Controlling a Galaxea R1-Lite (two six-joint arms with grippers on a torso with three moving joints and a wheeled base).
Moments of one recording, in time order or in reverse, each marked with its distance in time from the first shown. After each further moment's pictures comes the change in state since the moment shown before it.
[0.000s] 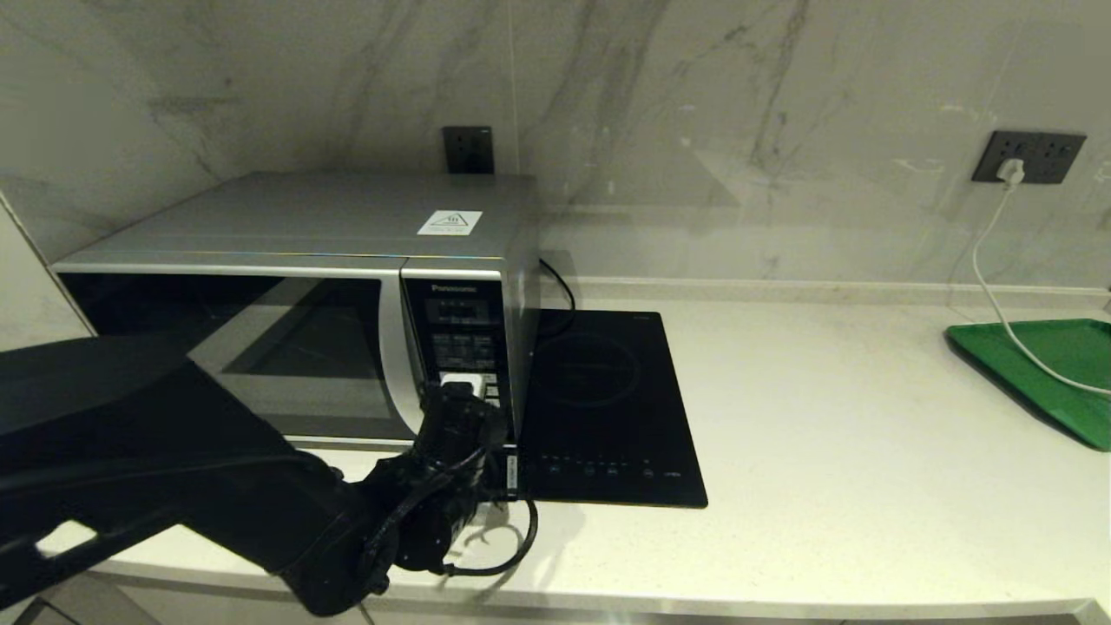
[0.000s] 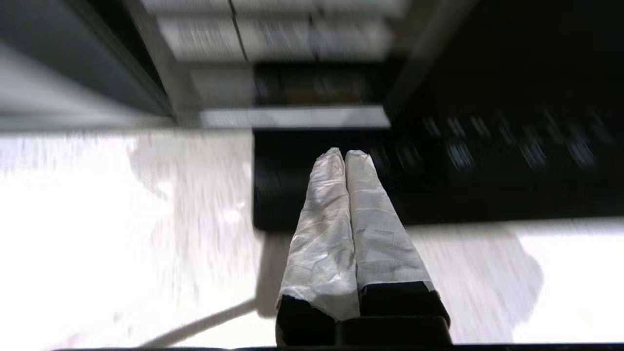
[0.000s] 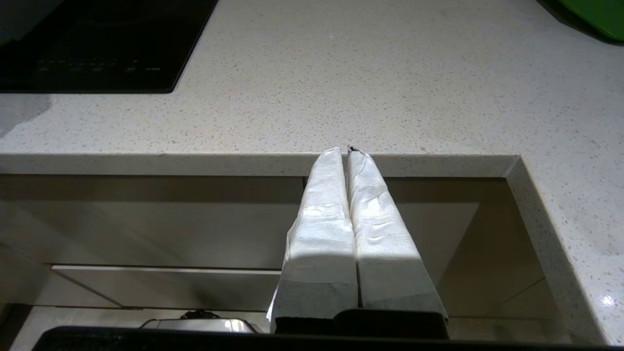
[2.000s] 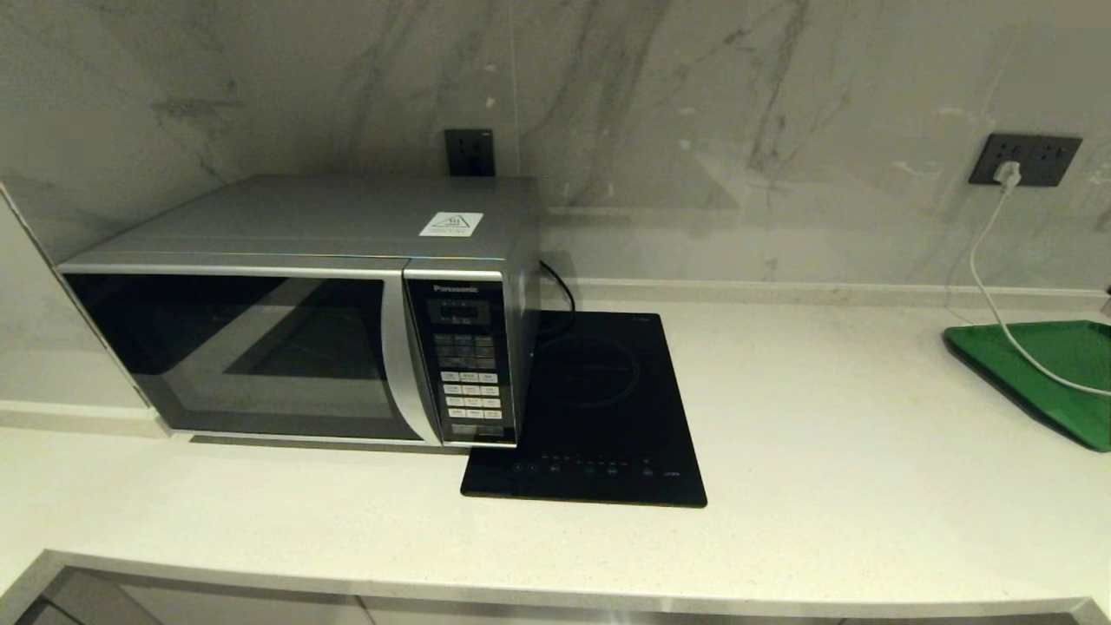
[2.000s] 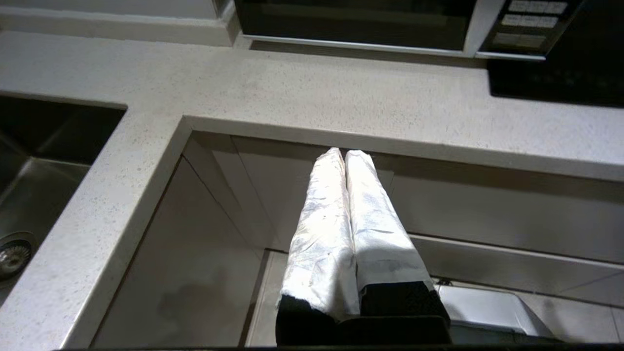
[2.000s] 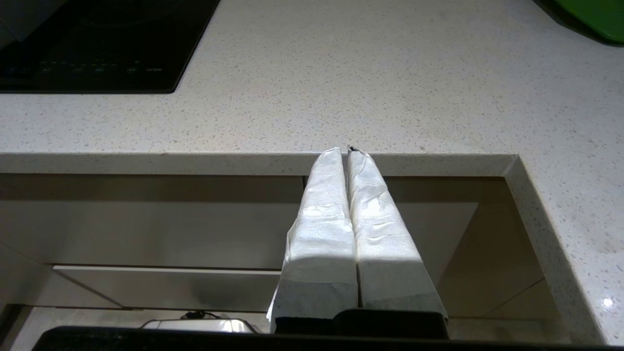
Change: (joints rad) left arm 0.650 -1.764 -0.083 1.532 -0.255 0.321; right arm 0.000 0.000 0.000 0.000 0.000 0.000
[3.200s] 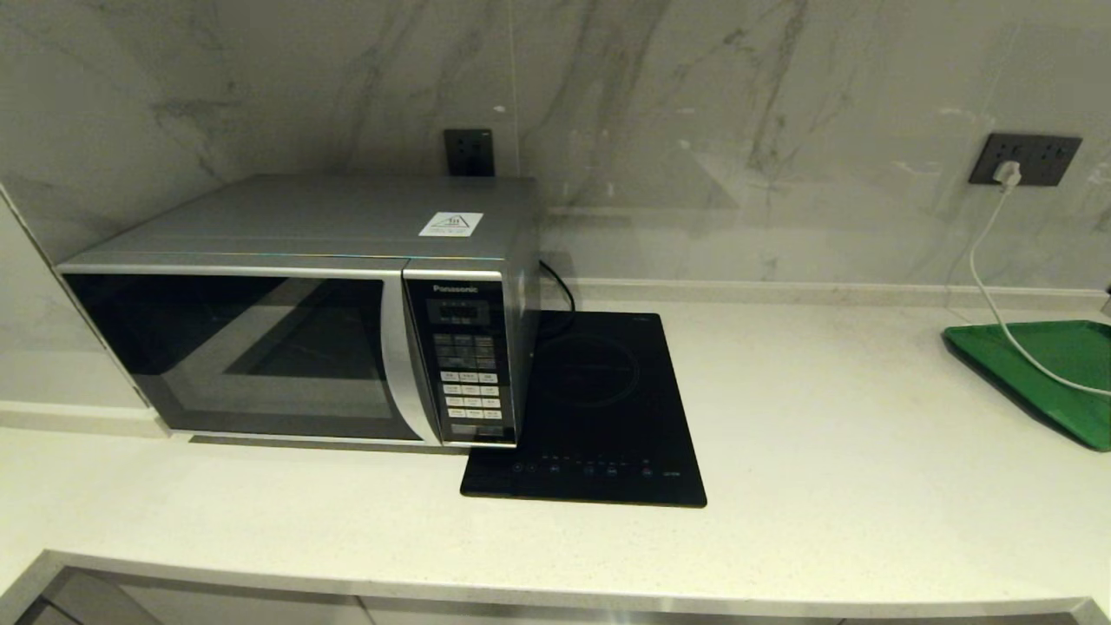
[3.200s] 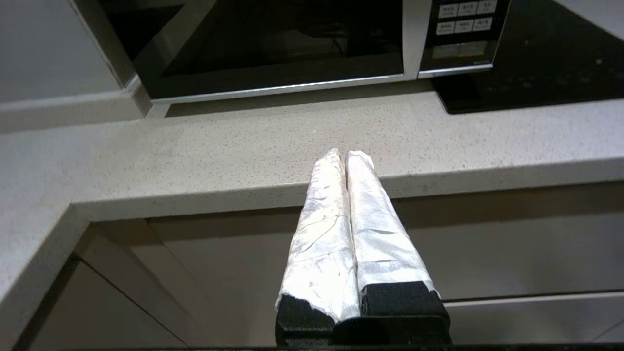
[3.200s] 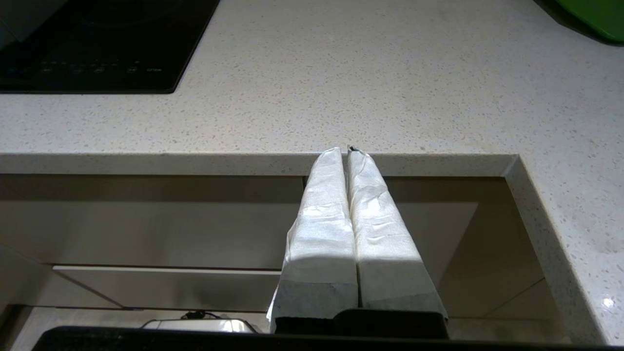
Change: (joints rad) left arm 0.020 -0.262 0.857 -0.854 -0.235 0.125; right arm 0.000 0.000 0.000 0.000 0.000 0.000
